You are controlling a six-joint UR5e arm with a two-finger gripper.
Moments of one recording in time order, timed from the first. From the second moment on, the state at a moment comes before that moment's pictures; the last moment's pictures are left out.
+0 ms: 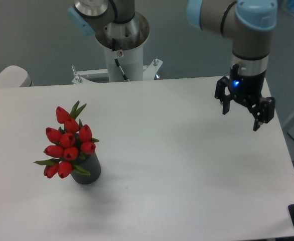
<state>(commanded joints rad) 2.69 -1.87 -1.37 -1.17 1.54 1.55</state>
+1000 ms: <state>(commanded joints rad) 2.67 -1.92 -1.31 -1.16 1.53 1.56</state>
